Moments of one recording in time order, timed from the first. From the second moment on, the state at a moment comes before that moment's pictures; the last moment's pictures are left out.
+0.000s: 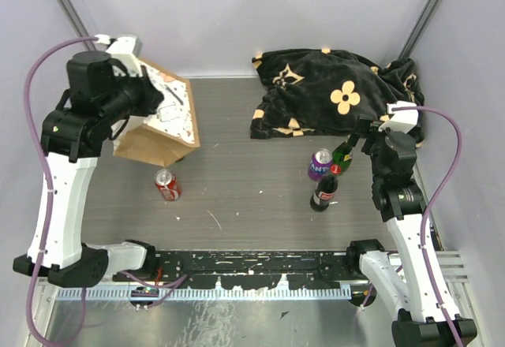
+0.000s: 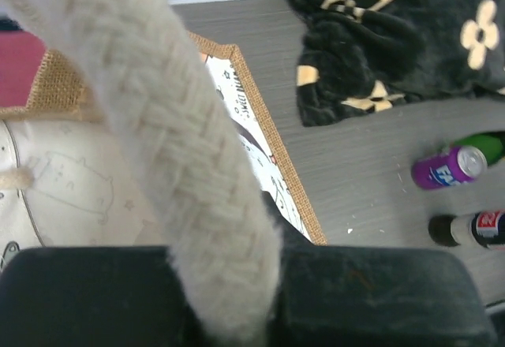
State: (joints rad) left arm -0.22 1.25 1.85 -1.01 0.05 -0.17; right arm 0.08 0.72 0.83 -0.27 0.29 0.09
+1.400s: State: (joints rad) left arm -1.20 1.81 1.66 -0.83 -0.75 -0.43; right arm 0.08 0.66 0.76 -0.33 0.31 0.11
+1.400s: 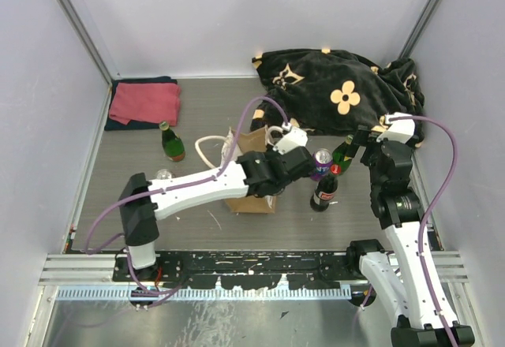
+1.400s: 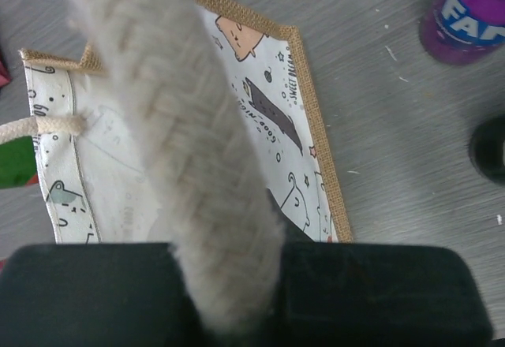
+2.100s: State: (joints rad) left arm -1.25 1.99 1.74 -0.85 -0.80 -0.55; right arm 0.08 0.64 0.73 -0.33 0.32 0.09
